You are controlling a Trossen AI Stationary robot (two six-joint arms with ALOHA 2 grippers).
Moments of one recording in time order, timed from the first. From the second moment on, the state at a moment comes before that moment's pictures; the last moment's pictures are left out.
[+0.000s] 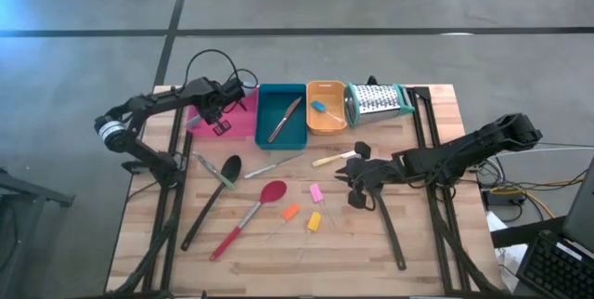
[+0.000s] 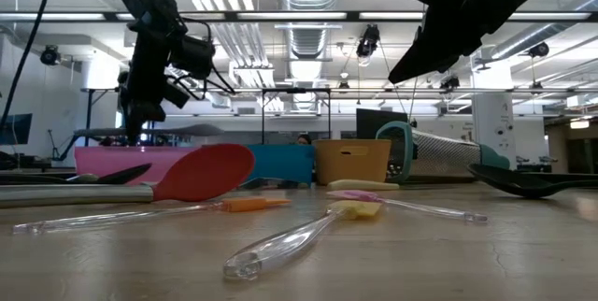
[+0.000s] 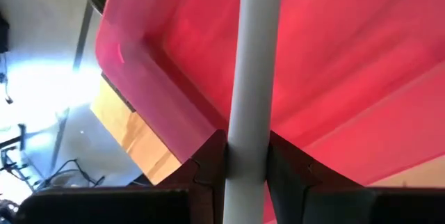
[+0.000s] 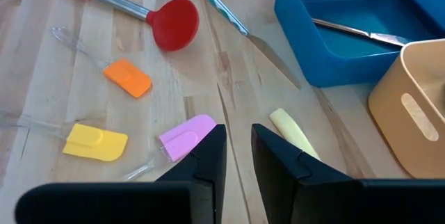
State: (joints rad) left arm 0.74 1.45 0.99 -1.07 -0.53 0.02; right arm 0.23 1.27 0.70 -0.14 0.34 0.26
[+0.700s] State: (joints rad) left arm 0.74 1.67 1.04 -1.08 -0.51 0.03; right arm 0.23 1.27 0.70 -0.12 0.34 0.23
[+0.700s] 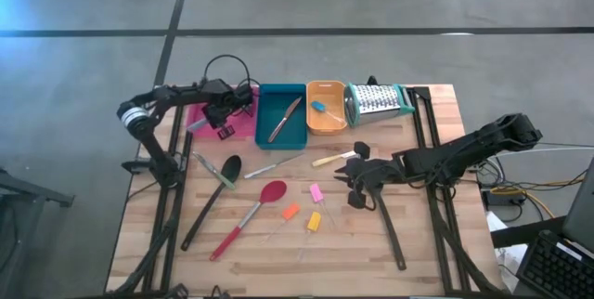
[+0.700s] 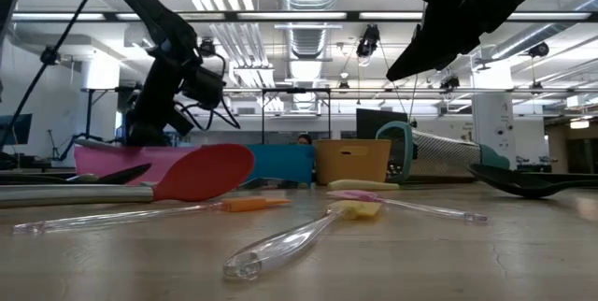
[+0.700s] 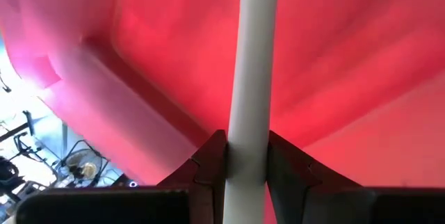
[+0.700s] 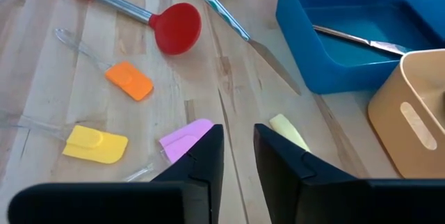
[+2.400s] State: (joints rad) left arm 0.65 1.45 1.38 -1.57 -0.39 -0.24; right arm 0.23 1.27 0.62 -0.02 0.34 0.23
